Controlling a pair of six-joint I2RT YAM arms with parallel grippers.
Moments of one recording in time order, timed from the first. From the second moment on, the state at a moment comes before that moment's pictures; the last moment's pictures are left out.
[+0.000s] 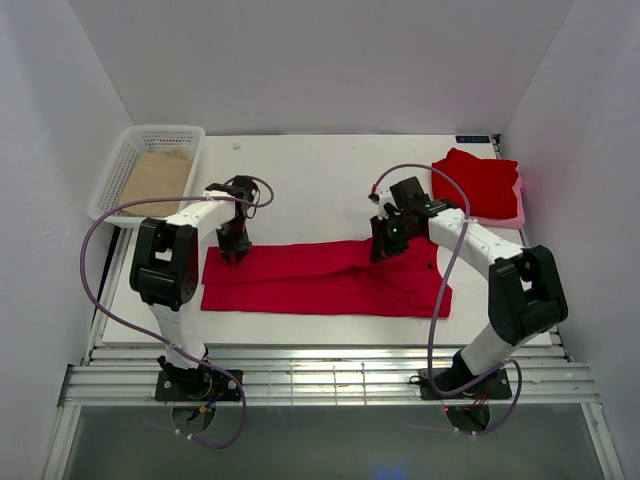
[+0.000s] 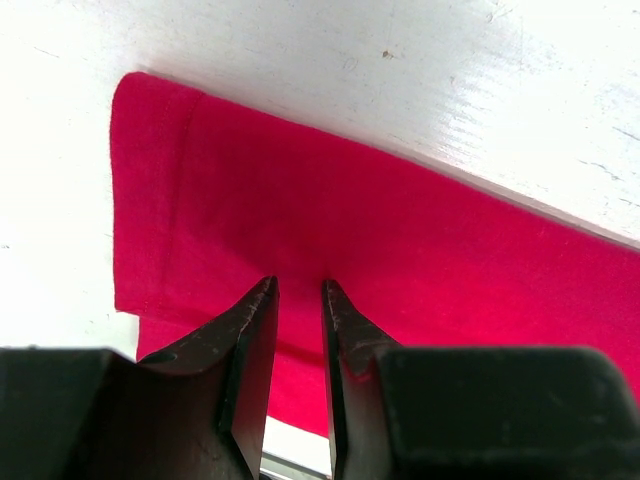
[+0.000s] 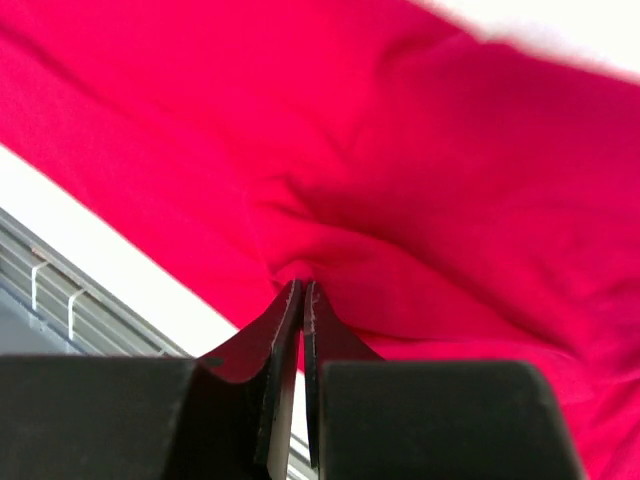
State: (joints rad) left arm -0.26 1.88 1.31 -0.93 -0.30 -0.52; right arm 0.42 1.63 1.14 -0.61 -0.41 0.11
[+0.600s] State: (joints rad) left arm -0.26 1.86 1.29 -0.92 -0.30 -0.51; right arm 0.59 1.31 0.84 -0.60 -0.36 0.27
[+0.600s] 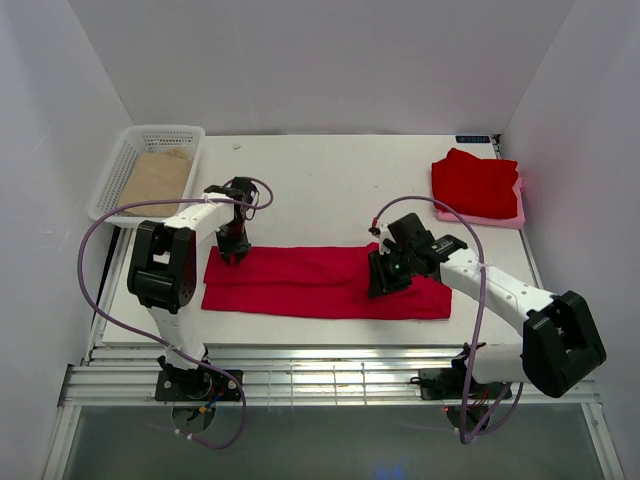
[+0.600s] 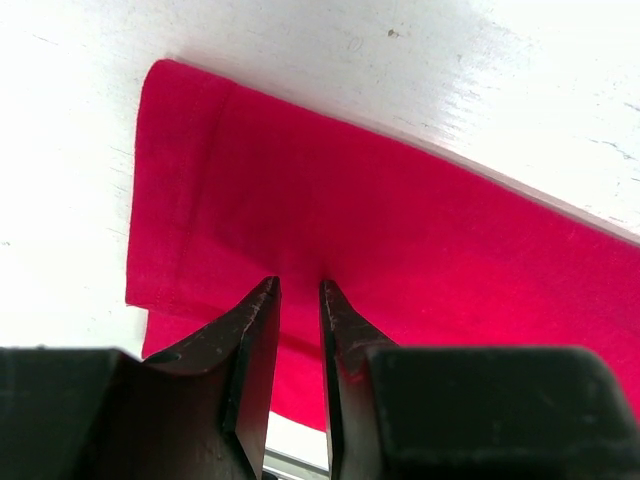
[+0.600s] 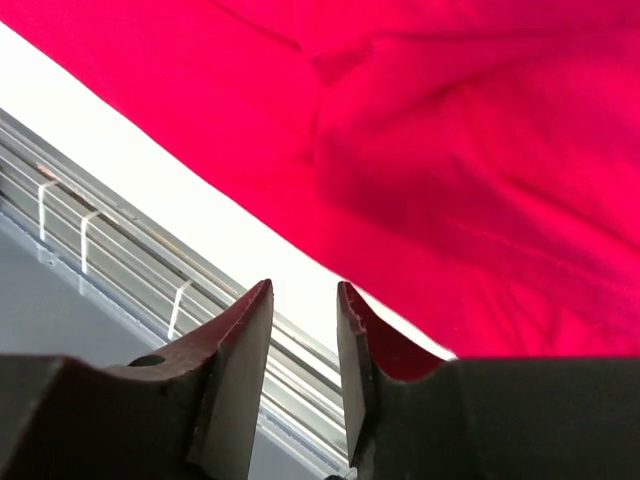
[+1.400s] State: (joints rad) left arm -0.26 1.88 1.24 -0.83 -0.30 -0.49; right arm 0.50 1.66 1.03 -0.63 0.11 0.33
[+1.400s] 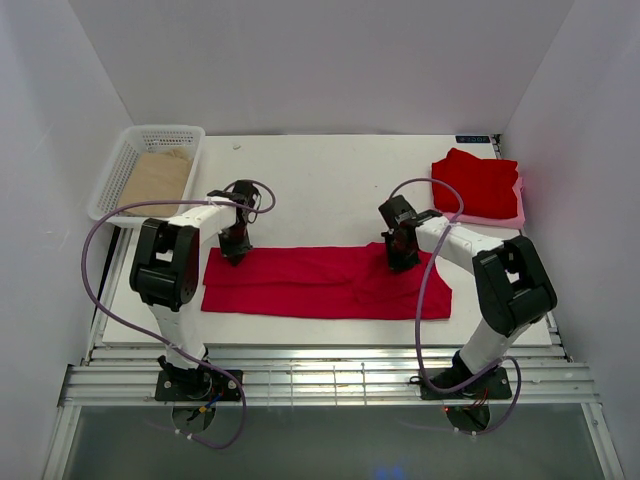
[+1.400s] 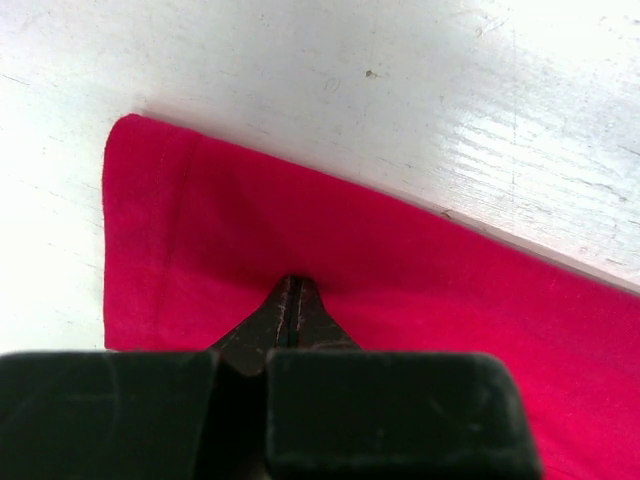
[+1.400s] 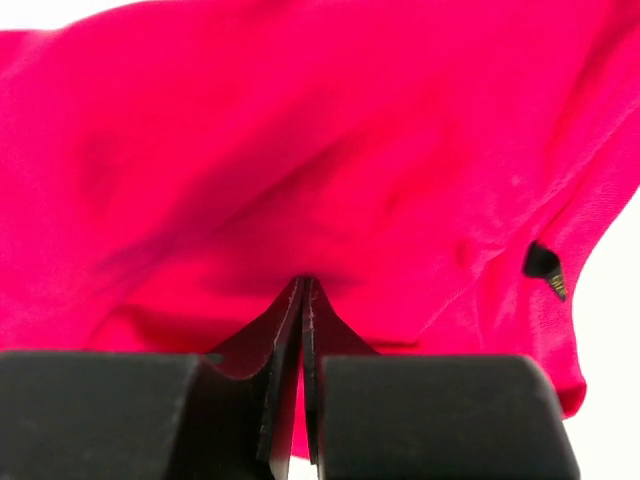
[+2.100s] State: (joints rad) left arm -0.24 1.81 1.14 -0.83 -0.35 -0.57; right arm 0.40 2.12 1.61 -0.74 0.16 0.28
